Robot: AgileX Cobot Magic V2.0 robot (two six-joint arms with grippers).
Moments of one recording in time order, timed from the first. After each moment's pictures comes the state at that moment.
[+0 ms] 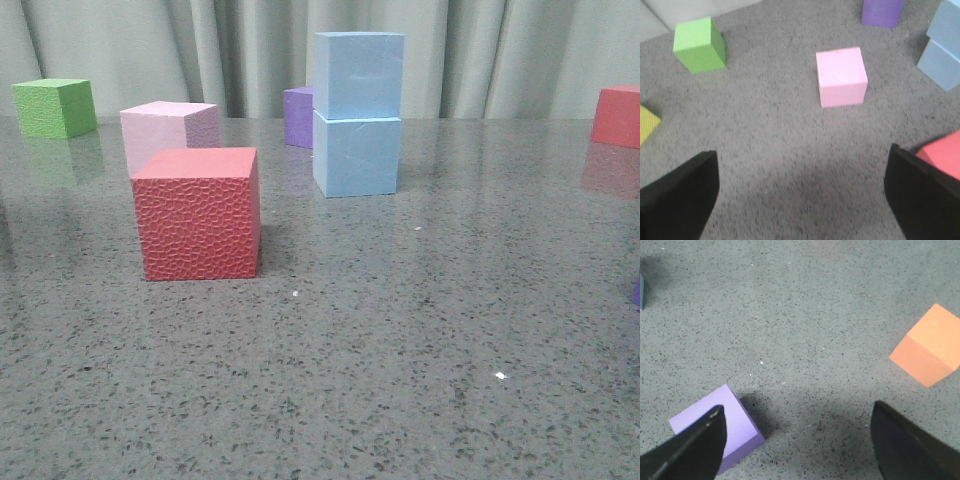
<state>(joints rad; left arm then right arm) -0.24 1.01 -1.18 0.04 0.93 0.12 0.10 0.70 -0.93 -0.11 1.03 0.20</state>
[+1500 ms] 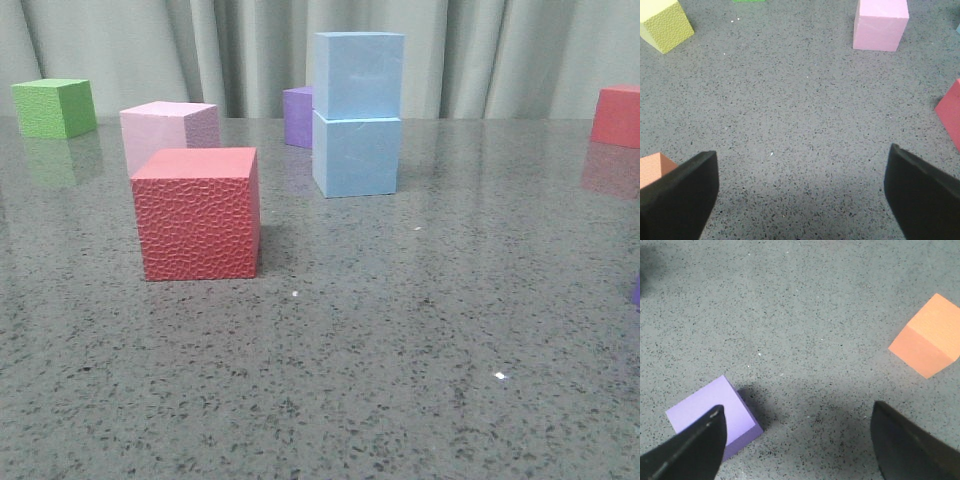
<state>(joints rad) -0.24 0.62 -0.78 0.19 0.87 -0.14 0.10 0.70 -0.93 -0.11 1.05 0.20</state>
